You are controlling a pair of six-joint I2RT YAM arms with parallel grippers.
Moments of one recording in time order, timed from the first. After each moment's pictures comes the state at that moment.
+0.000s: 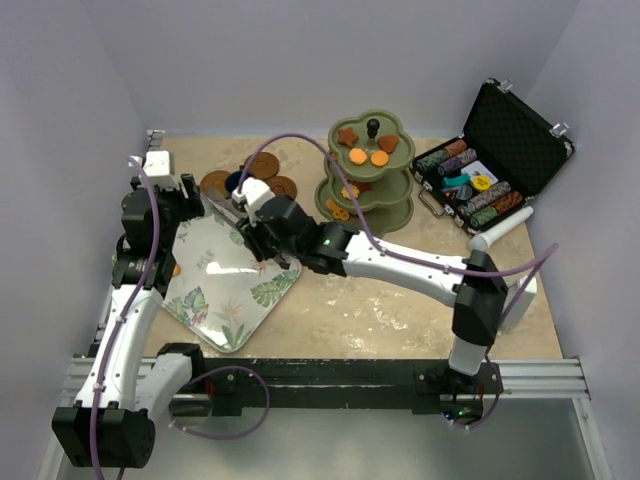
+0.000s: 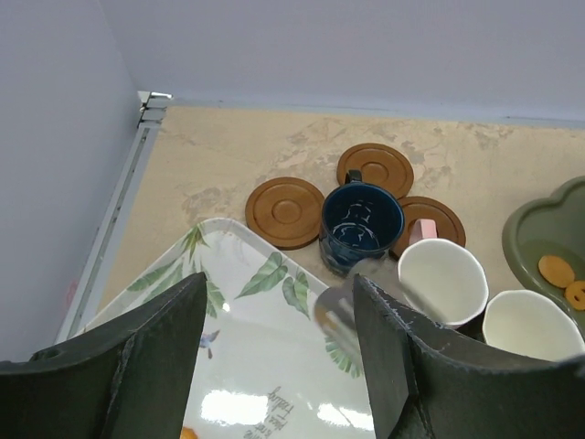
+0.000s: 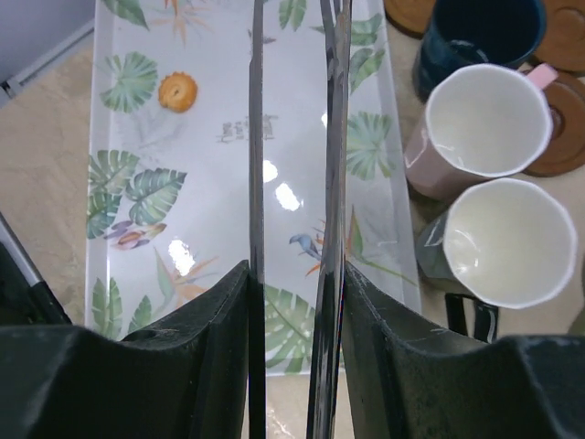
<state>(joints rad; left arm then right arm) -0.01 0.88 0.84 -0.12 -0.08 -0.05 1.10 1.75 1.55 -0.25 0.19 0.17</state>
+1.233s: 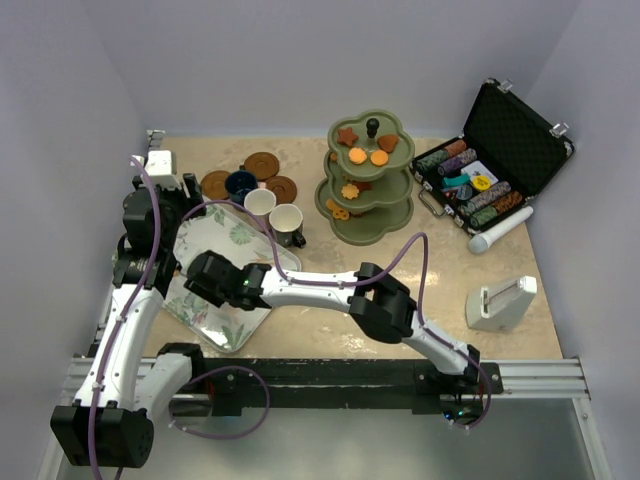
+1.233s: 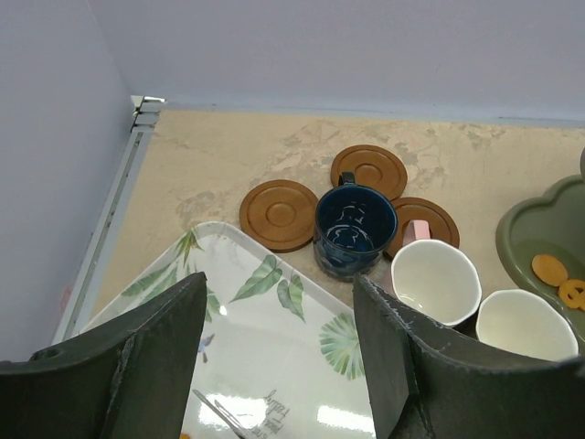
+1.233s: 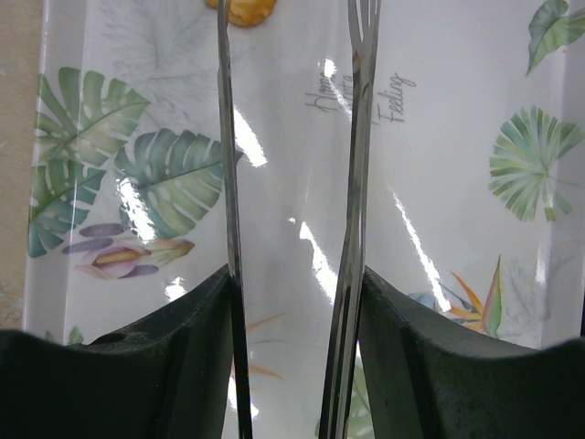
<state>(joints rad) -0.03 0.88 0.83 -0.11 -0.08 -0.05 1.30 2.35 1.99 -0.35 0.35 0.04</state>
